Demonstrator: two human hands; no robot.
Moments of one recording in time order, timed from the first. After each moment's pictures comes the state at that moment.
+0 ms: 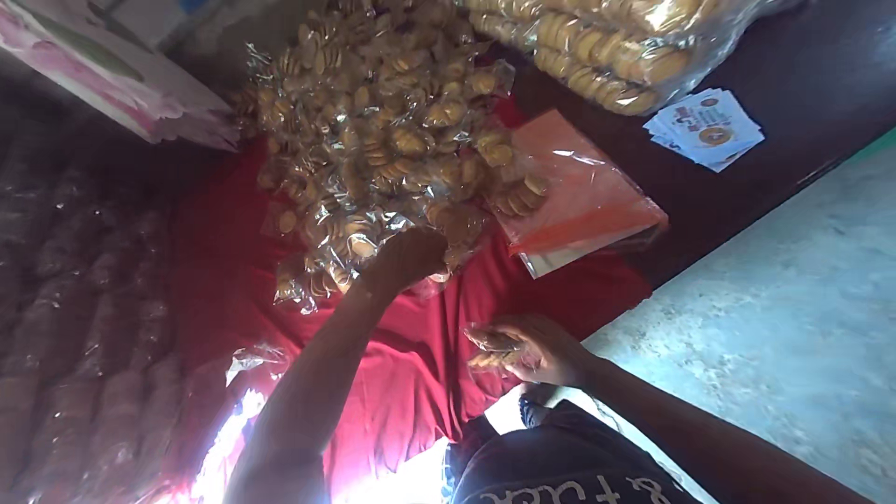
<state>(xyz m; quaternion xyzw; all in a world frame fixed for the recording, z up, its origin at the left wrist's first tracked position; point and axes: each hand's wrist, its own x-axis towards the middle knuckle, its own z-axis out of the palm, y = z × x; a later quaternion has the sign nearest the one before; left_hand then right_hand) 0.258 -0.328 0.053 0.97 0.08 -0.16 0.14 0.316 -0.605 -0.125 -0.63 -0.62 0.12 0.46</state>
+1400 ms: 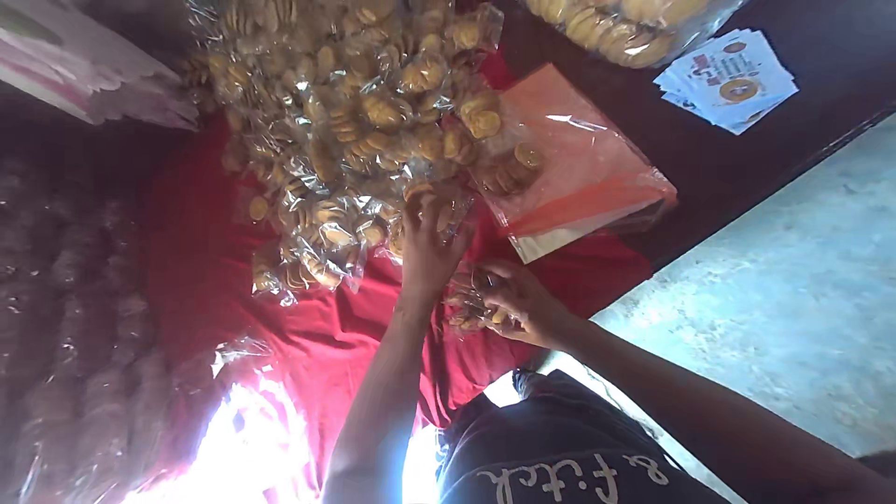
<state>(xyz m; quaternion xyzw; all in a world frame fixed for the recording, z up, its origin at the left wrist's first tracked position) 0.277 -0.391 -0.021 0.91 0.27 0.17 0.27 0.341 -0.577 -0.122 -0.63 -0.60 0.09 0.49</state>
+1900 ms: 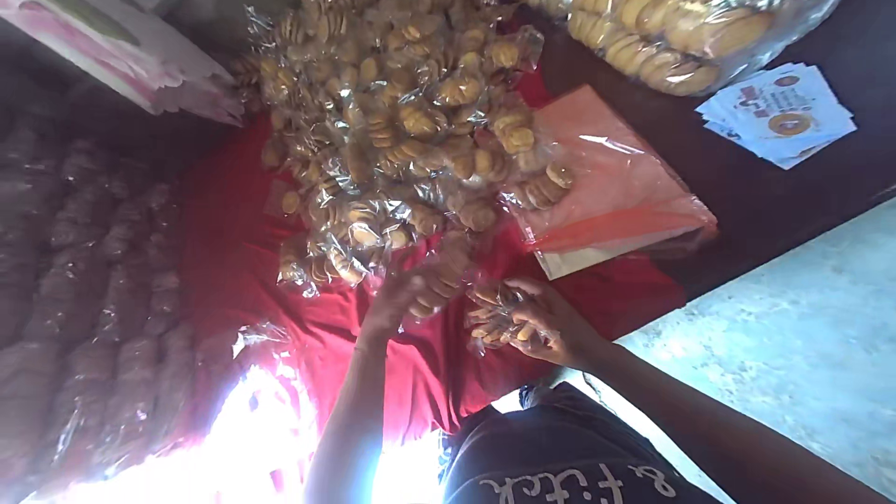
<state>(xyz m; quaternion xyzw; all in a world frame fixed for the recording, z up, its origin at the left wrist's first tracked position) 0.170 -0.339 -0.041 0.70 0.33 0.08 0.63 0.347 -0.581 -0.131 -0.60 -0.60 0.11 0.51</state>
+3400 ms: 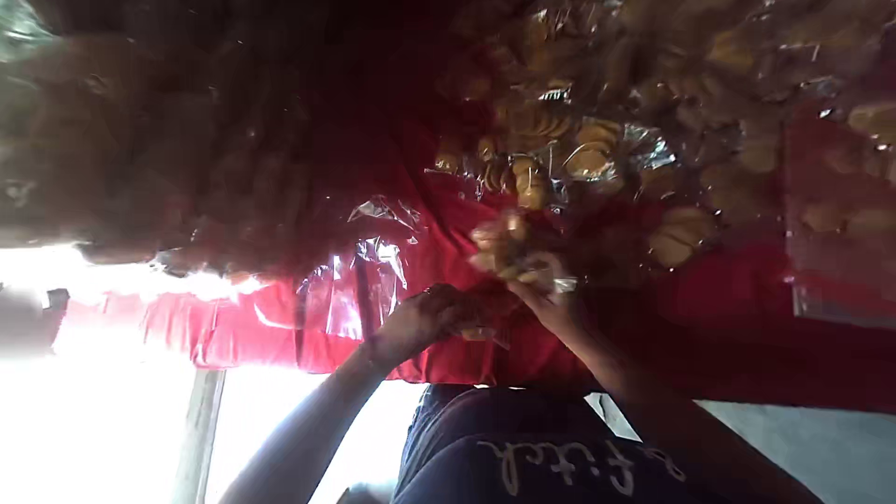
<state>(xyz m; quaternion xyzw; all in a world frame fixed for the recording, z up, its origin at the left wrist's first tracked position) -0.119 -0.330 -0.022 0.96 0.14 0.14 0.20 0.127 -0.412 -0.076 -0.58 -0.53 0.26 0.55</state>
